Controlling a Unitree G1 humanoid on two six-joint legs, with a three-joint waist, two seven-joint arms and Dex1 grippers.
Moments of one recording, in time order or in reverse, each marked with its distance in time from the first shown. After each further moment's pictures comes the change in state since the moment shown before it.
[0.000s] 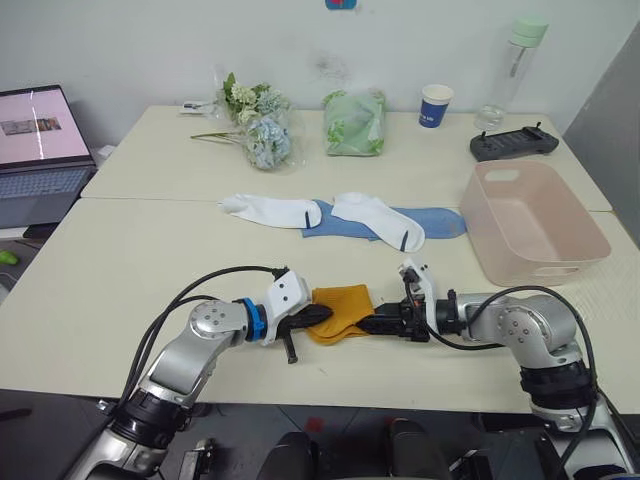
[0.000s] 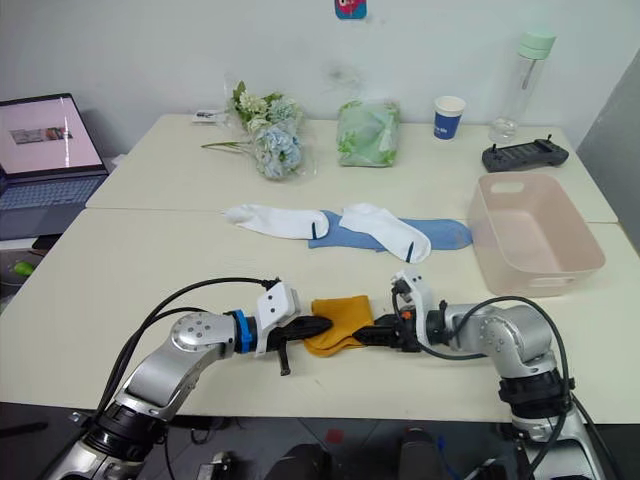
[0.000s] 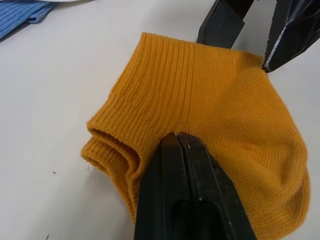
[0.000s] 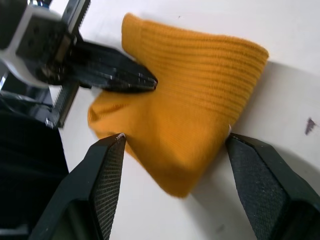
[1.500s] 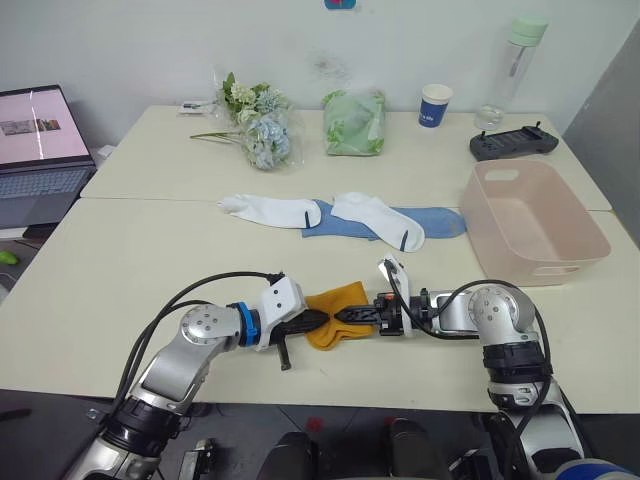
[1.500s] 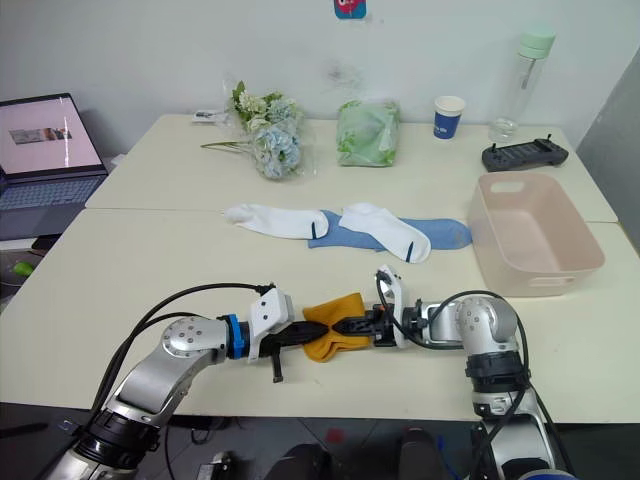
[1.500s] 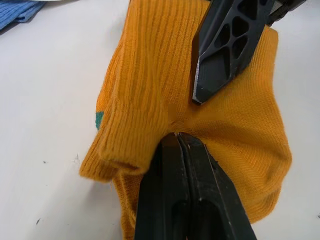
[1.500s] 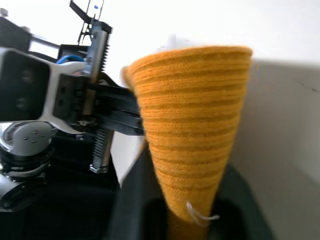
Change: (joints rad) left arm 0.033 0.018 0.047 -0.010 -0.006 -0.039 -0.042; right arm -0.075 0.154 -0.090 0.204 0.055 0.073 -0.023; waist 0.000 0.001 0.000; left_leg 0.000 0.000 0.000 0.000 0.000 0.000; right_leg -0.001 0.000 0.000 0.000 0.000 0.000
